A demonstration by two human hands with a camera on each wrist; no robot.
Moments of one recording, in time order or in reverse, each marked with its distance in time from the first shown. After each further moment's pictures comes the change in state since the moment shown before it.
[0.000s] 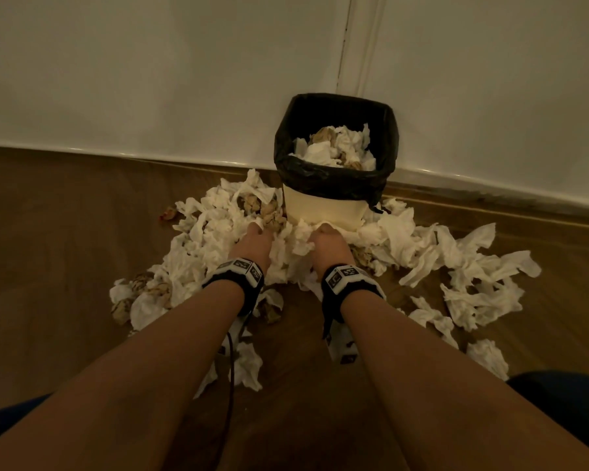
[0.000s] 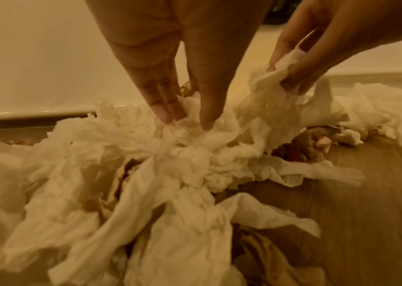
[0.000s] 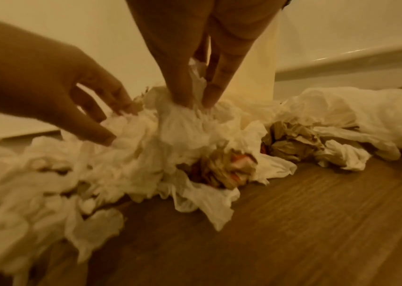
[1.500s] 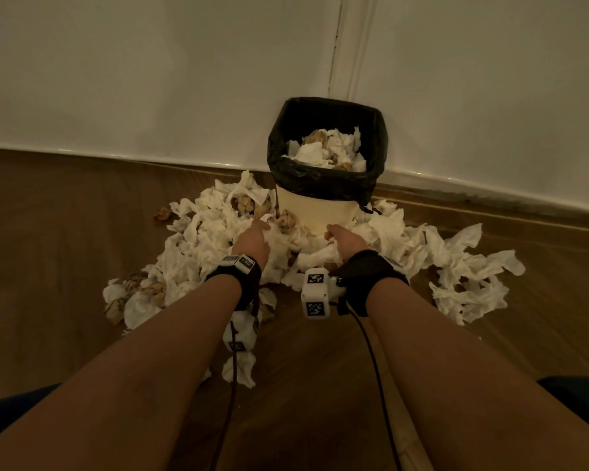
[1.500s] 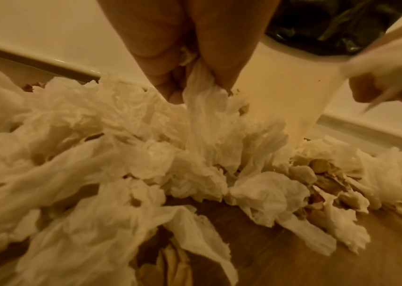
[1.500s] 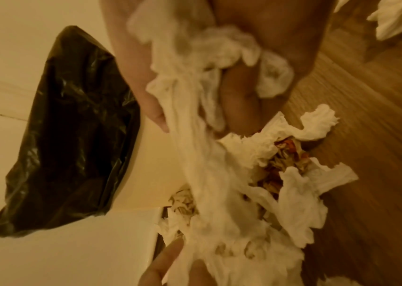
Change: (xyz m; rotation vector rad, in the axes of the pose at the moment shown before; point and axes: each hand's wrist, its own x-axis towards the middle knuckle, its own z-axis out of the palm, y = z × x) left_hand 0.011 0.008 0.008 -0.317 0.138 -0.063; right_hand -0.010 0.023 -0.036 1.294 -0.149 0.696
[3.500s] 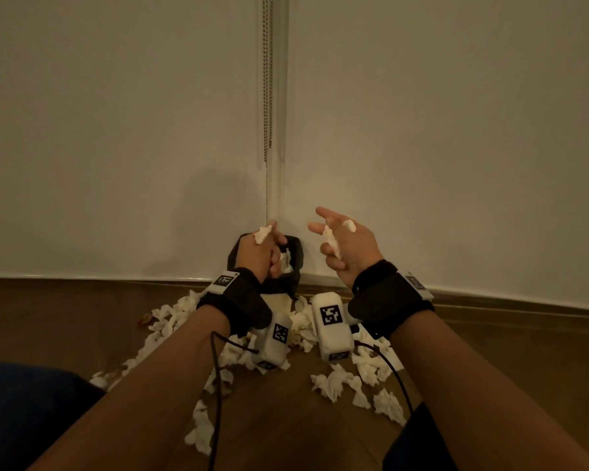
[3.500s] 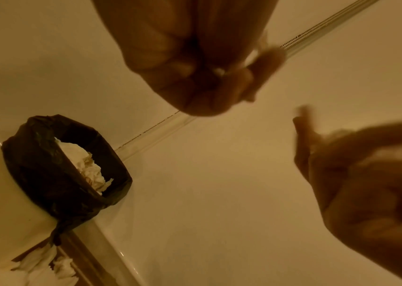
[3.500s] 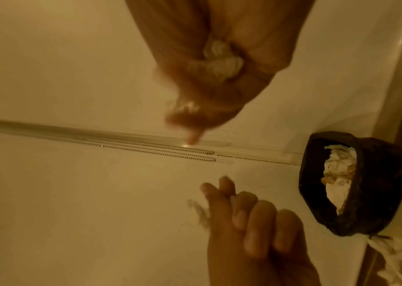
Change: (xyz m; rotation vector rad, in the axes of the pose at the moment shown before) left_hand -0.176 0.197 -0.183 -1.259 0.039 0.303; right_hand -0.307 -0.089 -0.094 0.336 -0.174 -0.789
